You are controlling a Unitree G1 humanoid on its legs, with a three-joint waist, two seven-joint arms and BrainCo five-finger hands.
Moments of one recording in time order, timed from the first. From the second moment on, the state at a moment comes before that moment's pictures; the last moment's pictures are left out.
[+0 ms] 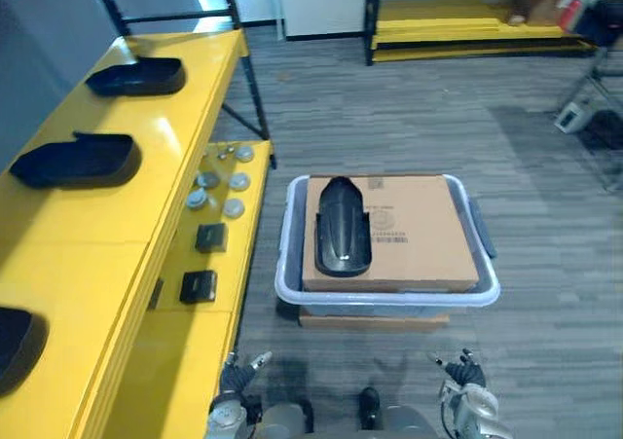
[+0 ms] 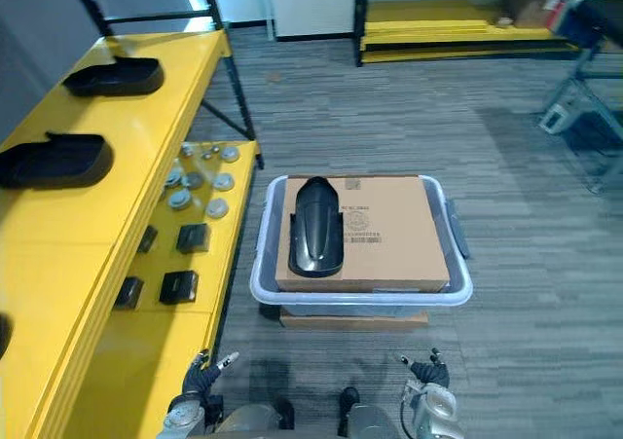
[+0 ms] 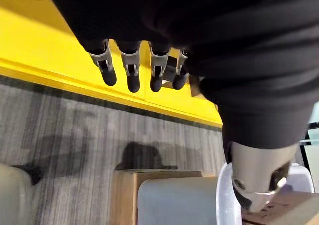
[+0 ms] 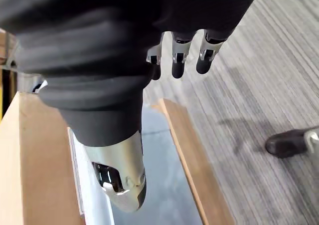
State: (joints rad) left arm 0.10 0.02 0.08 0.75 0.03 -0.05 0.22; right arm 0.06 -0.04 -0.28 0.88 0.20 -0.07 -0.19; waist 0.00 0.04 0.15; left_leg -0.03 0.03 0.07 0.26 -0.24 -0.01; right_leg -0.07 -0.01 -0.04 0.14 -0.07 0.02
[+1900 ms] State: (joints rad) left arm 0.17 0.05 0.00 0.67 0.03 -0.10 0.25; right arm -0.60 -0.13 -0.27 0.87 -0.19 0.05 -0.41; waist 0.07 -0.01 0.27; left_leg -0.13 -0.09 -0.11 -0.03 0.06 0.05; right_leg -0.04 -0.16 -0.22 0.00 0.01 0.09
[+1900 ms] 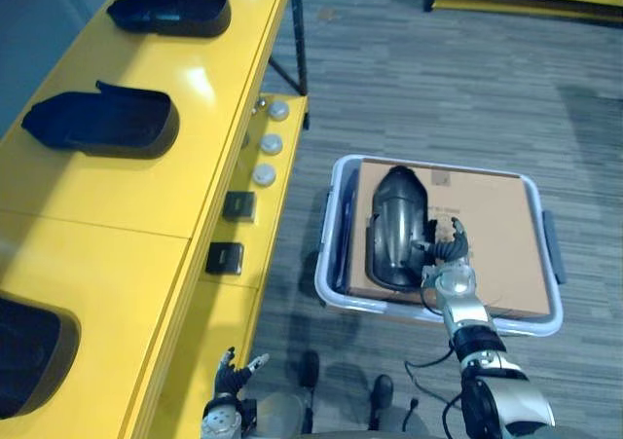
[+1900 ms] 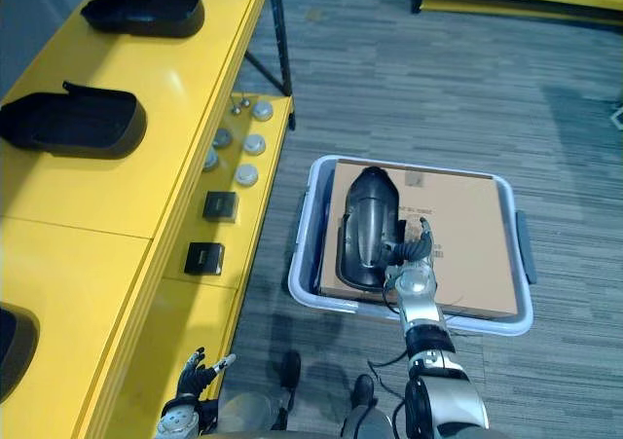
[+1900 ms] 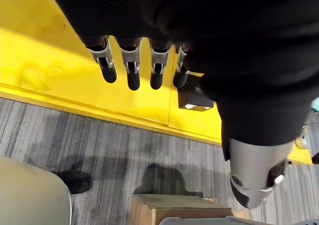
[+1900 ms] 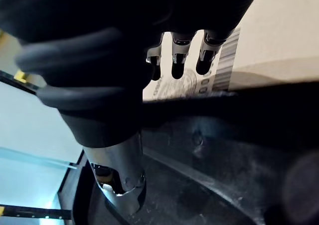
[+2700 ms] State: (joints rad) left arm 0.13 0.06 -0.04 0.67 0.01 -0.09 0.27; right arm -0.60 -0.19 -0.25 0.76 -0.15 0.05 -0.39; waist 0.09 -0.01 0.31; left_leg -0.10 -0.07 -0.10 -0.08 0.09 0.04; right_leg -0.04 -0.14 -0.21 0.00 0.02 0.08
